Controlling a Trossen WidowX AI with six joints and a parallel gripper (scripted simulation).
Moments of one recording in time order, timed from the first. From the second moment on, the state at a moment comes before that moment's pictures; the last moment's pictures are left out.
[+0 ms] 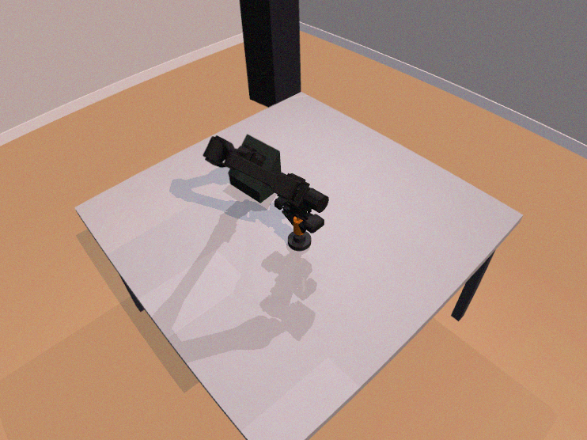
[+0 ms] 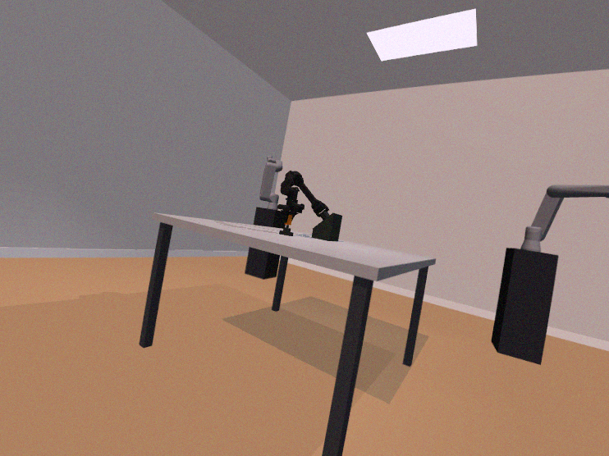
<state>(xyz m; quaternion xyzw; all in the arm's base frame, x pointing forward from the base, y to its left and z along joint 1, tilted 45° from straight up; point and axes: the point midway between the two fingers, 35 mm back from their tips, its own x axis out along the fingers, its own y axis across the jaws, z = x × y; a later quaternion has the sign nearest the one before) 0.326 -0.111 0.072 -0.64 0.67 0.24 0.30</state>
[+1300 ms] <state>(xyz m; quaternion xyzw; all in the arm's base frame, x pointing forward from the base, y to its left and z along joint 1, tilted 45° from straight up) 0.326 -0.111 0.073 -0.67 0.64 0.30 0.24</state>
